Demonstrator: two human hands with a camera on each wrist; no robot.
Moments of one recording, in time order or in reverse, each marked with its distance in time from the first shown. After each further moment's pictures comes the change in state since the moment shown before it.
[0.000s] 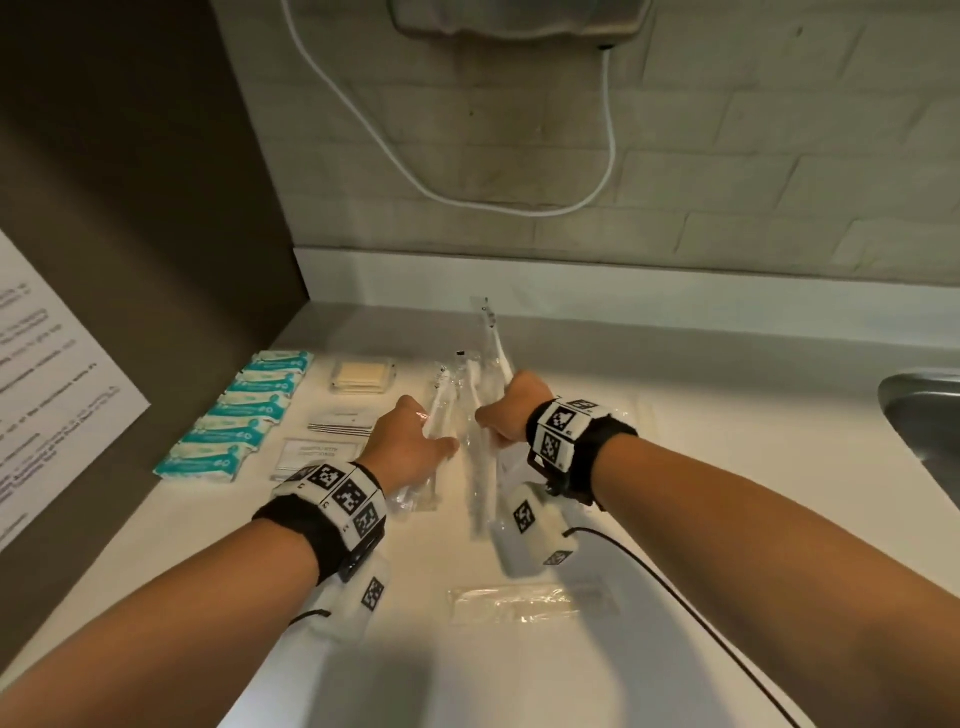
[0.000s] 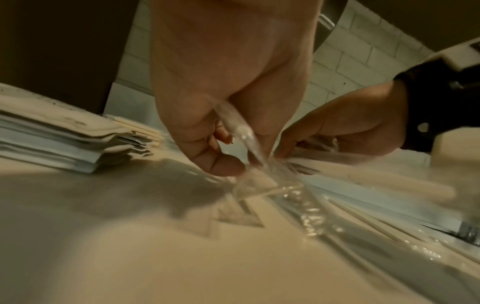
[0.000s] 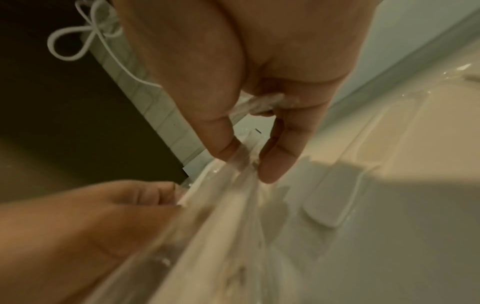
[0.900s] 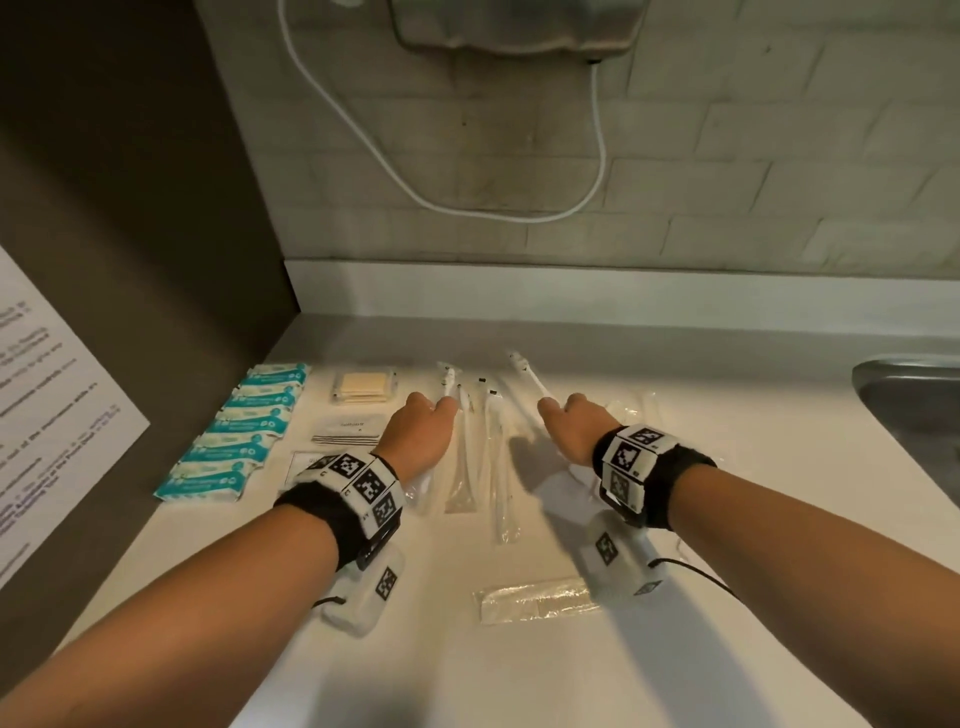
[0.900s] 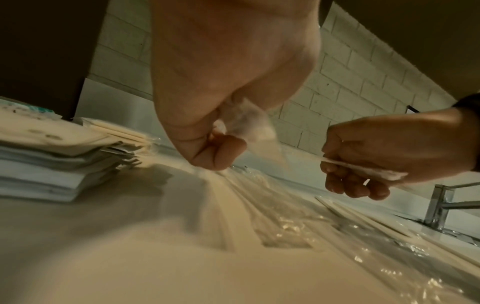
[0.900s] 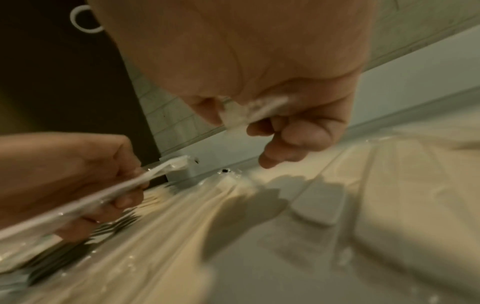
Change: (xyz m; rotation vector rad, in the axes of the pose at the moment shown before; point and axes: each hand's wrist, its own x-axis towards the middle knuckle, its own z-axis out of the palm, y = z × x) left_hand 0.016 0.006 -0.006 -0.094 -0.027 0.022; right_hand -0.023 0.040 -0.019 -0.192 0.145 0.057
